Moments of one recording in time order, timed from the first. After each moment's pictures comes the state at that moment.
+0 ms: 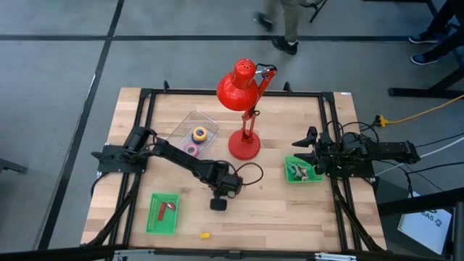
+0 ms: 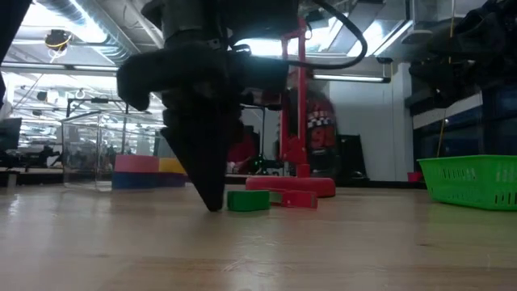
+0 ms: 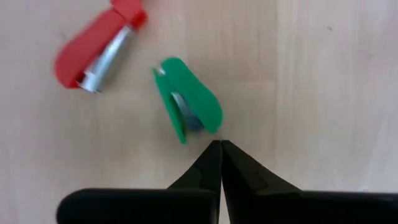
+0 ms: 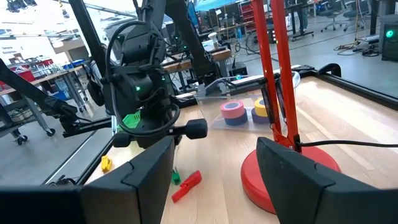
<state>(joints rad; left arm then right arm) -0.28 2.04 1.38 -0.65 0.03 -0.28 0.09 0.00 0.09 -0.10 0.05 0.28</state>
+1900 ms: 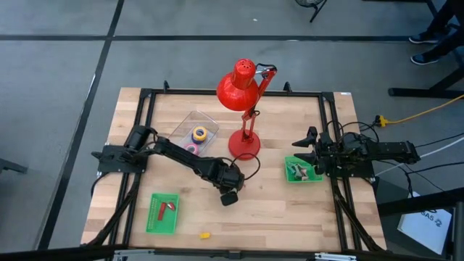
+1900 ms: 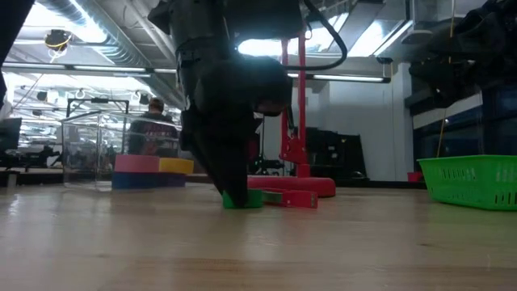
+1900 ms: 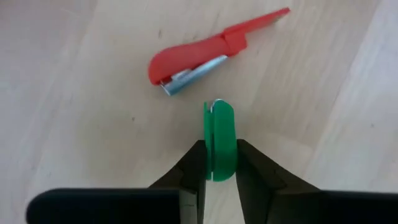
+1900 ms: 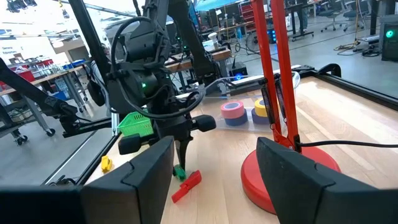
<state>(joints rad) -0.26 2.04 1.38 -0.60 -0.06 -0.67 0.09 0.00 0.09 -0.10 0.05 0.28</state>
